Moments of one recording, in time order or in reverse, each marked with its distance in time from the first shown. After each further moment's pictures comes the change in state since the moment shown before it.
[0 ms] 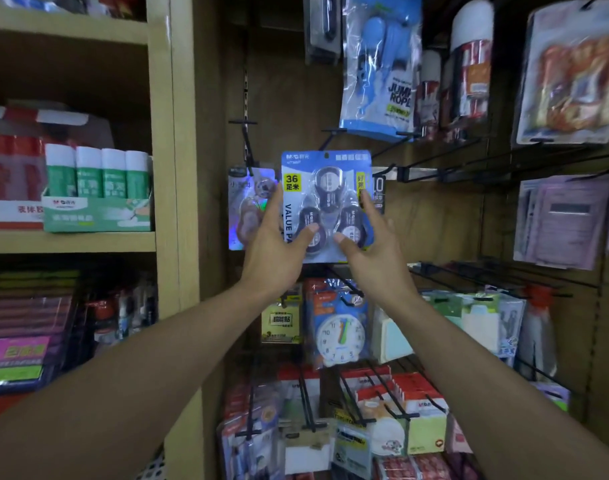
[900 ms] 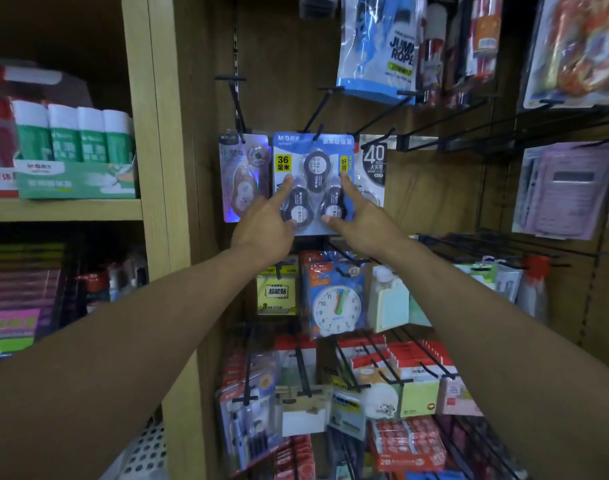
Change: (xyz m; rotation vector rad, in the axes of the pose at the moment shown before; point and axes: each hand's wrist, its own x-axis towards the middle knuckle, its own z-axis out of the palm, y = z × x) left_hand 0.013 -0.025 0.000 0.539 -0.210 -0.001; right_hand 0.041 0.028 0.002 -0.492 -0.272 0.110
